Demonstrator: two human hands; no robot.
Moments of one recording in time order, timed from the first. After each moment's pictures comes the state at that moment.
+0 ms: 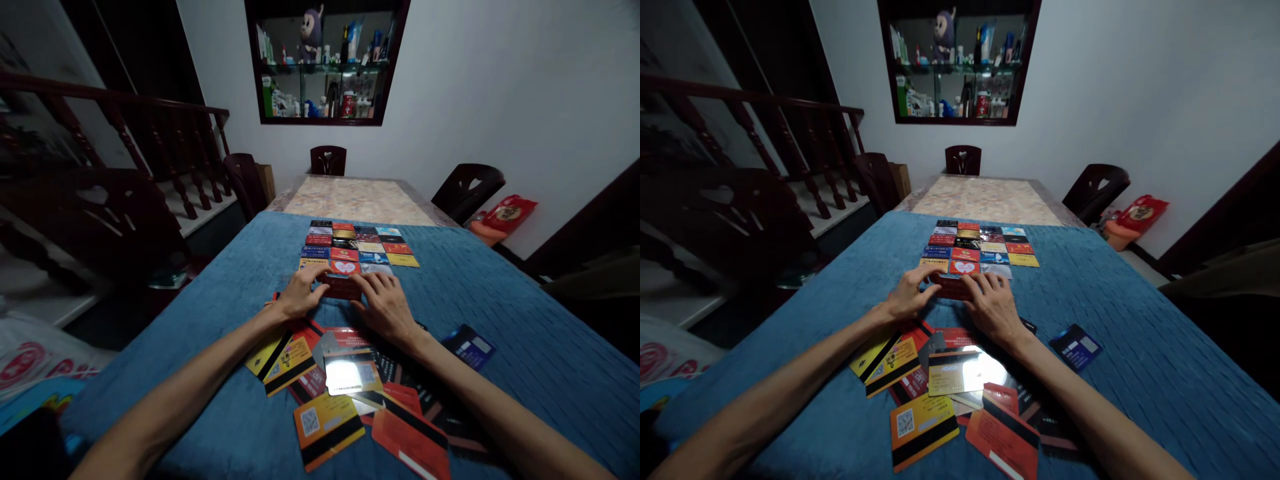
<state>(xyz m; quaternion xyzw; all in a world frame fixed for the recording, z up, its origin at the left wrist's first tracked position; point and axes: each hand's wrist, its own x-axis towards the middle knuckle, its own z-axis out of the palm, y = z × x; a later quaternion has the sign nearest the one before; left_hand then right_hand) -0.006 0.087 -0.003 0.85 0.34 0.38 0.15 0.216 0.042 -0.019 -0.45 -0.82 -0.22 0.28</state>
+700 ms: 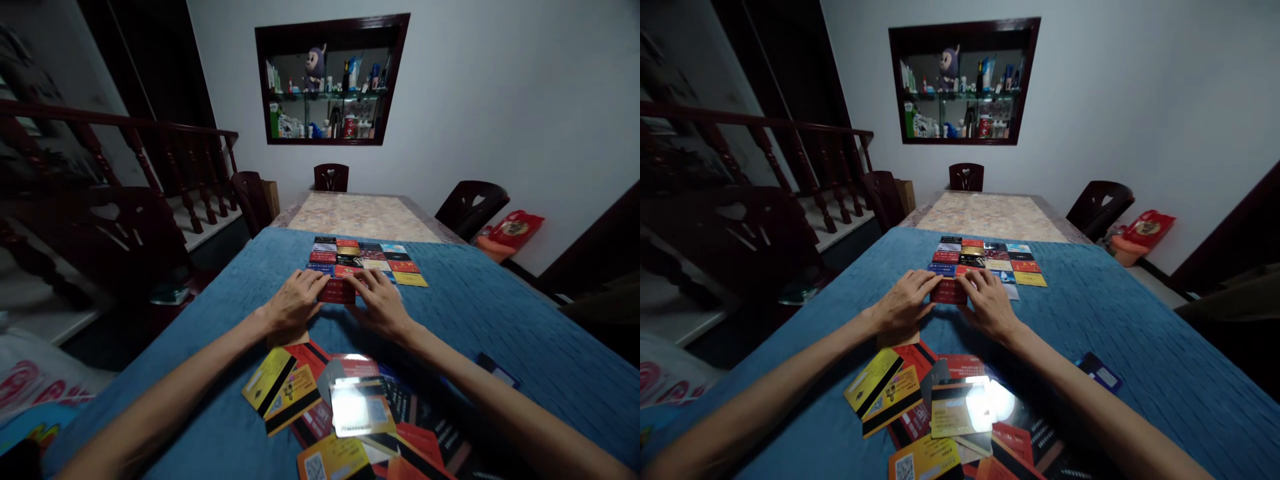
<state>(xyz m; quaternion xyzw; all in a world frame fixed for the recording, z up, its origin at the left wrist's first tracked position) -0.034 0.102 0.020 0.92 0.29 0.21 -0.15 0.207 0.086 0.002 -0.39 -0.85 -0.19 0.30</state>
